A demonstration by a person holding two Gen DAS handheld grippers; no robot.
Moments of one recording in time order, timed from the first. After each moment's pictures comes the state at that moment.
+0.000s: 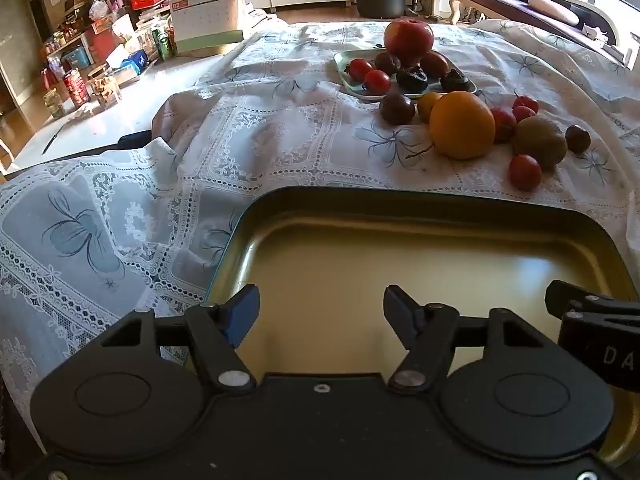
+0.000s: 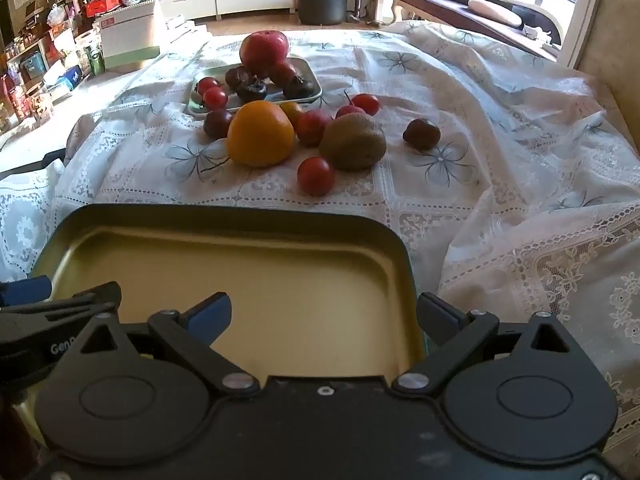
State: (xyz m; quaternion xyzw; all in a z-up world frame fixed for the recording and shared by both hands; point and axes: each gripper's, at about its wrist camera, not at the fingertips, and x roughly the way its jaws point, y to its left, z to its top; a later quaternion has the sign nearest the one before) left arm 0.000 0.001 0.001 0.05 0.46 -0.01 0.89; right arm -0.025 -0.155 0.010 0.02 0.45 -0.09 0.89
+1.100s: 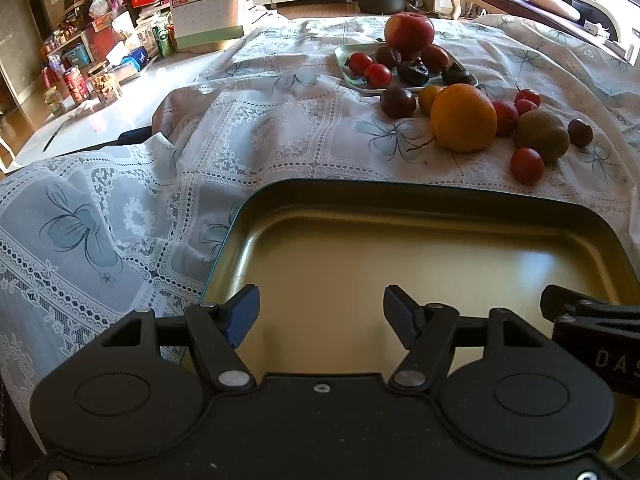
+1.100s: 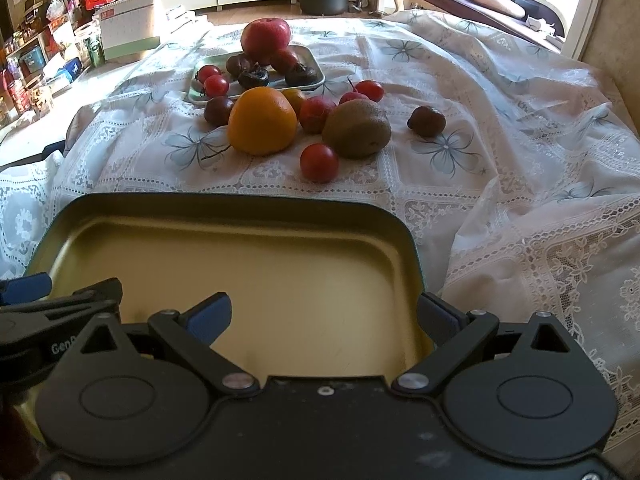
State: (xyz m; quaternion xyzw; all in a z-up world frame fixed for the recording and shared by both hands) left arm -0.001 0.001 -0.003 0.05 0.46 -0.01 0.89; right arm -0.022 -0.154 0.005 0.02 0.47 -0.08 0.88
